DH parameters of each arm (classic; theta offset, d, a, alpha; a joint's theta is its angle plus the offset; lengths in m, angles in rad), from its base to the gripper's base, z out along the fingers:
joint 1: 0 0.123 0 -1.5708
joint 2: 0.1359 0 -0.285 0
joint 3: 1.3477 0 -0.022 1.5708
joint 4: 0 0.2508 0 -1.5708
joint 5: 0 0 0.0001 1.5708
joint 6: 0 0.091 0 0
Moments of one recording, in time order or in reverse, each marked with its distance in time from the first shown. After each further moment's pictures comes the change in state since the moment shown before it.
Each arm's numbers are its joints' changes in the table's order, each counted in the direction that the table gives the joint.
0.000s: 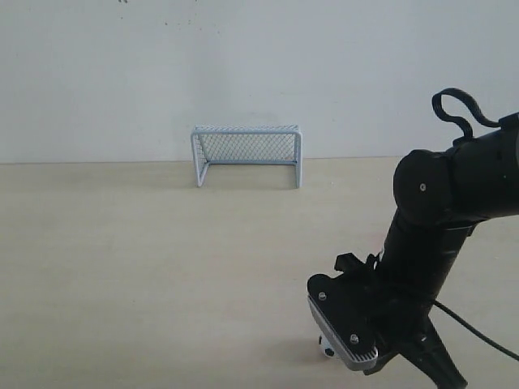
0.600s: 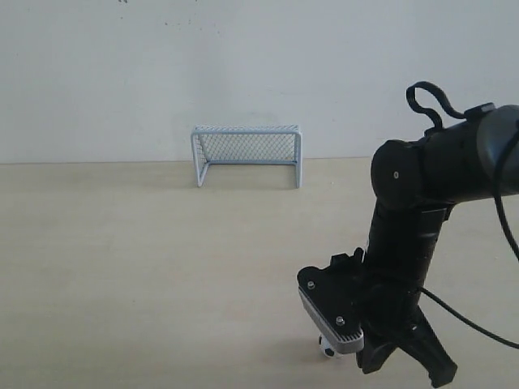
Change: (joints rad) left arm 0.000 0.000 0.000 0.000 0.000 0.000; right arm 0.000 0.084 -0.121 -0.033 0.140 0.055
